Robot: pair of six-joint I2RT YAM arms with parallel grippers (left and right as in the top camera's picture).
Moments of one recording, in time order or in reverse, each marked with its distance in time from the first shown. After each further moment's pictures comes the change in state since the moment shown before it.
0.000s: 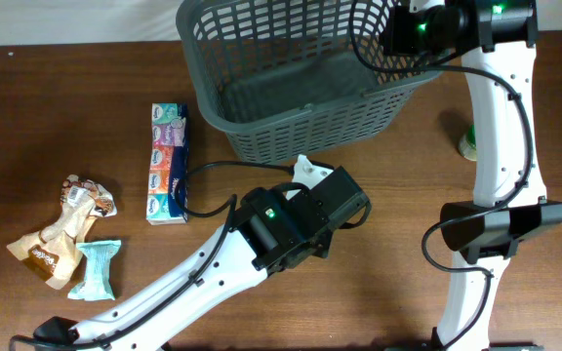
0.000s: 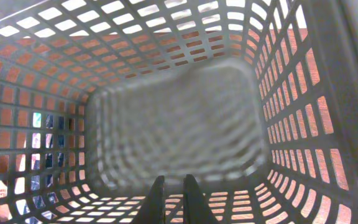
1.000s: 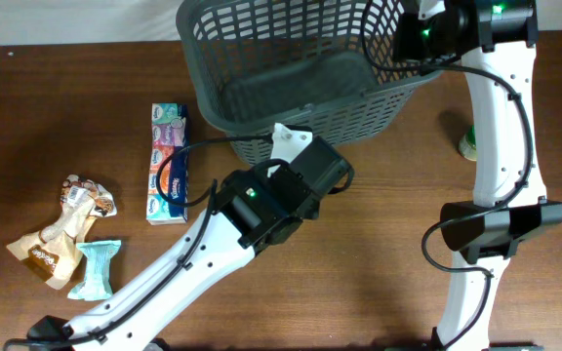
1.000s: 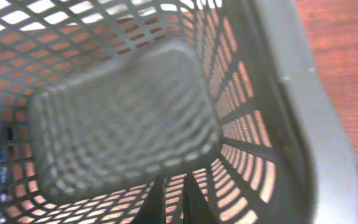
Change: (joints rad) left arm 0.116 0.000 0.000 0.145 -0.116 0.000; right arm 0.000 0.000 0.000 -0.081 0.216 0.053
